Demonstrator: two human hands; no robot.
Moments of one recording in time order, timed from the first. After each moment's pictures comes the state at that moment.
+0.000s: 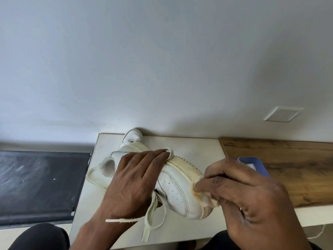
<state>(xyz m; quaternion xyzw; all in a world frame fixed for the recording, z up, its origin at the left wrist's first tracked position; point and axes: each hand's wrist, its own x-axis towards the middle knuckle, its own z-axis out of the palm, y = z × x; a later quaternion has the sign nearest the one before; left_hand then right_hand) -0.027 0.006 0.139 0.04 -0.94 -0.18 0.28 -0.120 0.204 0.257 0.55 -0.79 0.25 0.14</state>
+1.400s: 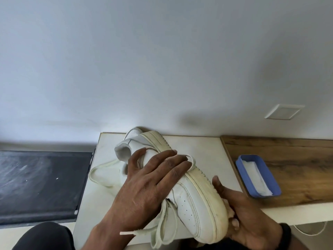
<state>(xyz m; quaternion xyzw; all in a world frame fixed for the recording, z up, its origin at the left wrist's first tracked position) -0.028 0.019 0.145 -0.03 -0.95 -0.17 0.26 -0.154 0.221 0.192 0.02 -0.46 0.59 -0.66</state>
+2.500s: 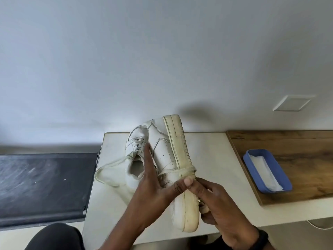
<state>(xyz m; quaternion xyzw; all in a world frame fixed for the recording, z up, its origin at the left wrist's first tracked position) -0.036 0.036 0.141 0.21 -0.67 -0.70 0.11 -0.123 0.182 0.171 0.12 -0.70 0.56 -0.42</state>
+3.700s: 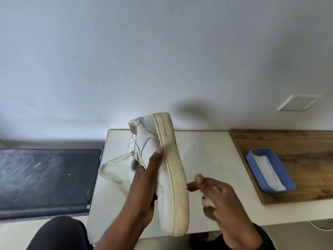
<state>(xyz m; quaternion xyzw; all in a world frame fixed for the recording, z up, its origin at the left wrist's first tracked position) -0.039 0.028 0.125 0.33 -0.44 -0.83 0.13 -0.119 0.189 0.161 0.05 -0.70 0.61 -0.37</state>
